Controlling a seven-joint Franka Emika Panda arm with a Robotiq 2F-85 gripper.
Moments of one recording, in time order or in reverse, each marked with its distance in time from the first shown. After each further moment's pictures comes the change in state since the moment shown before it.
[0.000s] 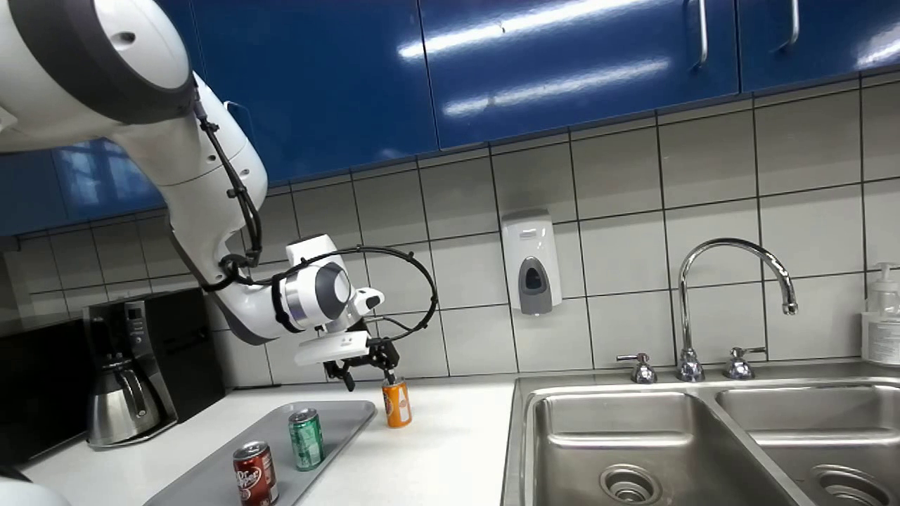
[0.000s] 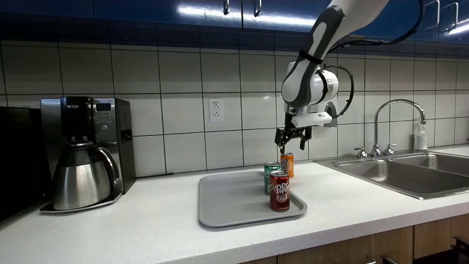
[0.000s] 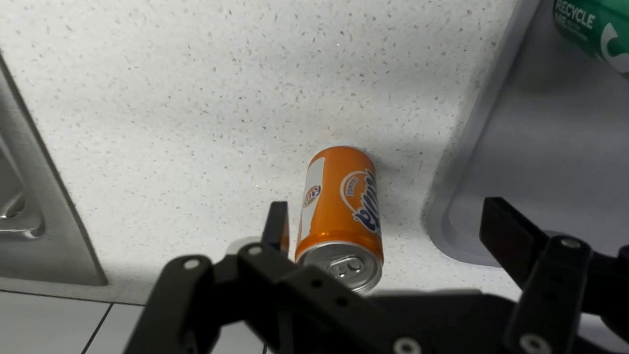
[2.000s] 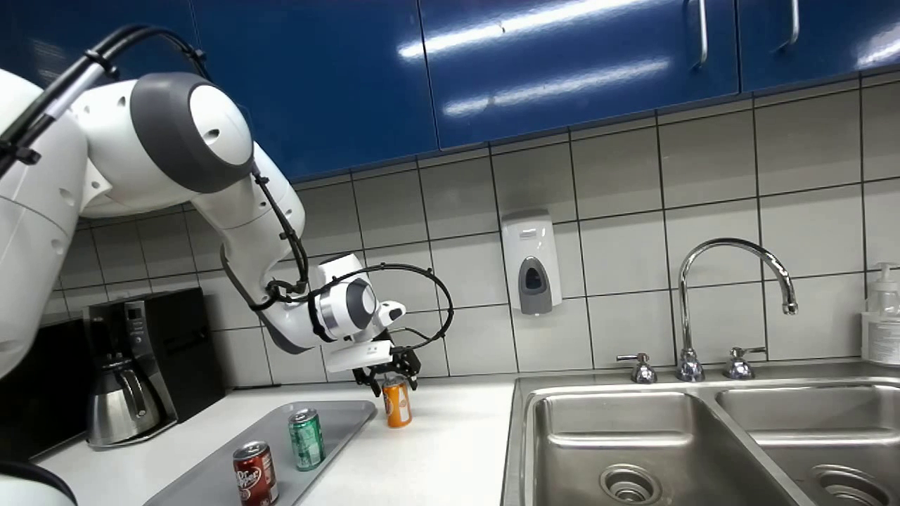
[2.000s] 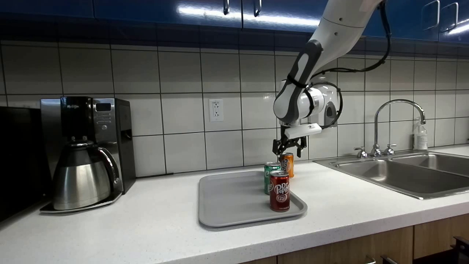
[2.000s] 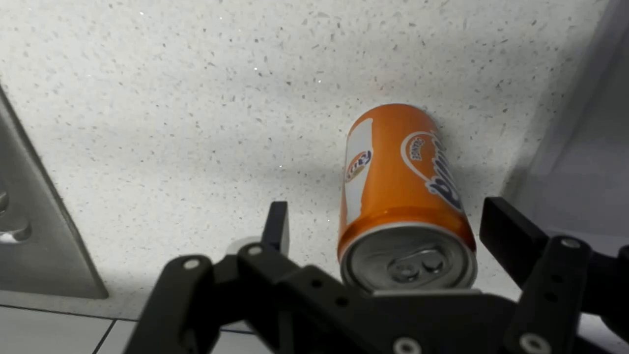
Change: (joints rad) arm 0.009 0.257 -0.042 0.284 0.000 -0.069 0.031
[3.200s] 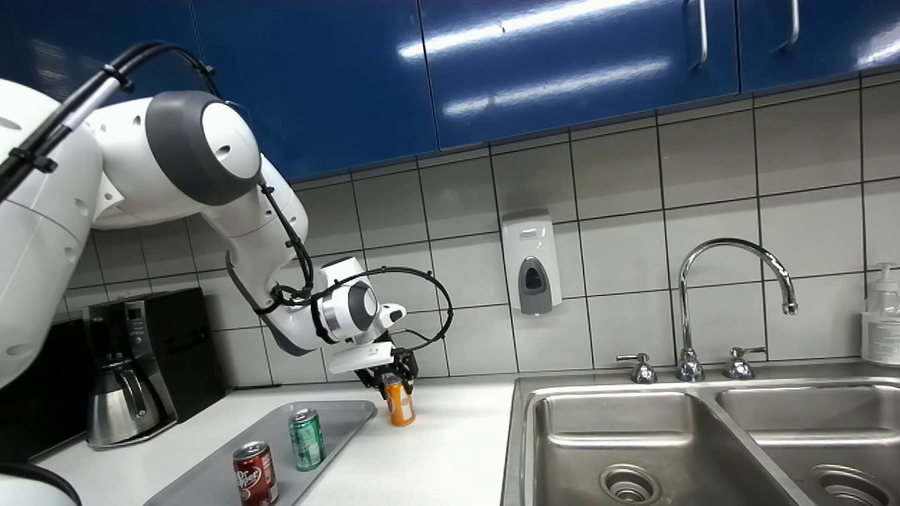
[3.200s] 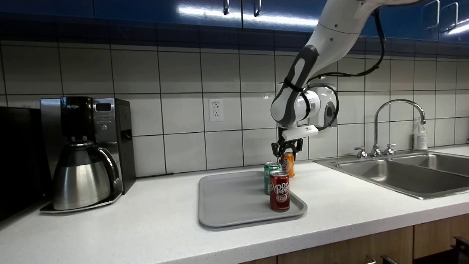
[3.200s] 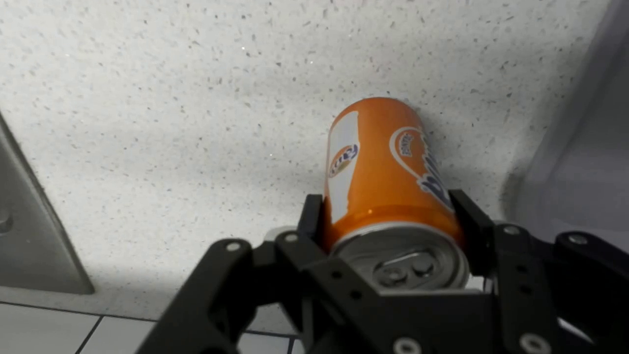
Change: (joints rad) arm 0.005 0.046 0.000 0.058 0.000 -0.011 0.000
